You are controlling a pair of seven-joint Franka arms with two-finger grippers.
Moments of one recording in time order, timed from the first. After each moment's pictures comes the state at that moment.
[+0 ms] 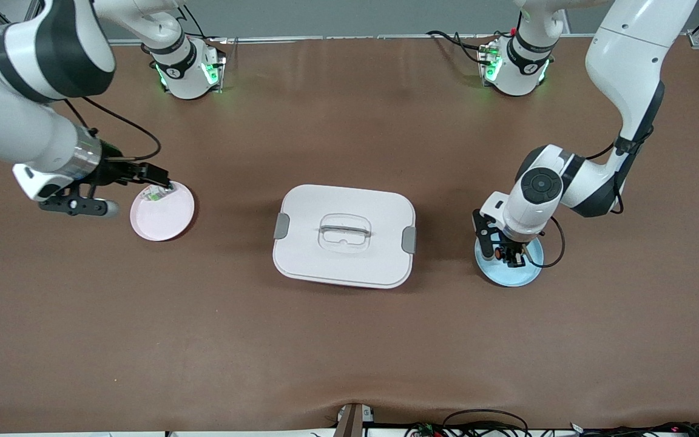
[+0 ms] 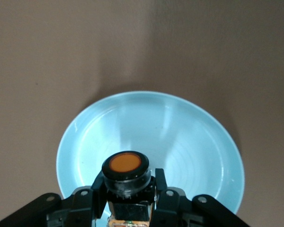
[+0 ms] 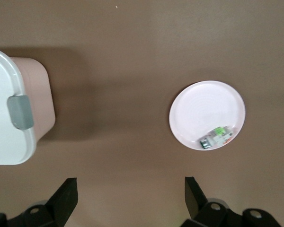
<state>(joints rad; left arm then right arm) 0.09 0.50 -0.33 -2.05 0.58 2.55 0.80 0.20 0.05 -0.07 -1.78 0.13 1.66 0.20</state>
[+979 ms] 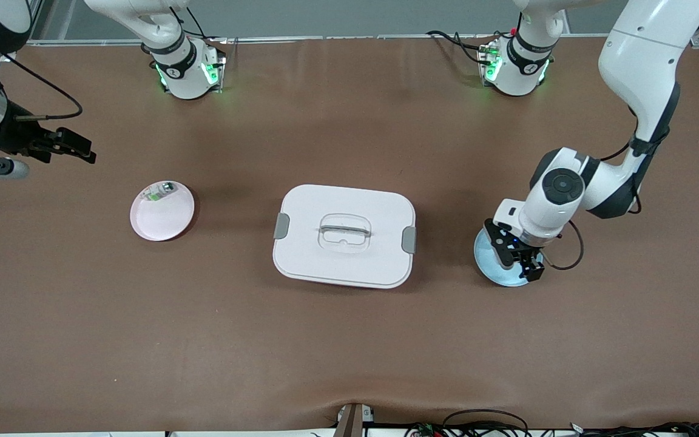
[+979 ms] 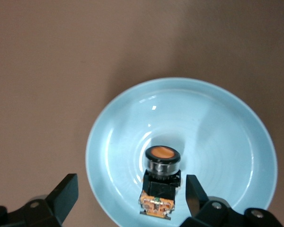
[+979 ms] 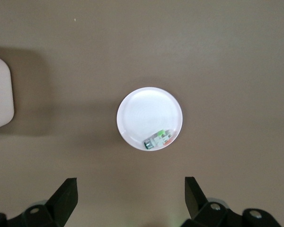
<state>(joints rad) 0.13 0.46 -0.35 -2.02 0.47 2.56 0.71 0.04 -0.17 -0.07 -1.94 0.02 1.71 0.01</state>
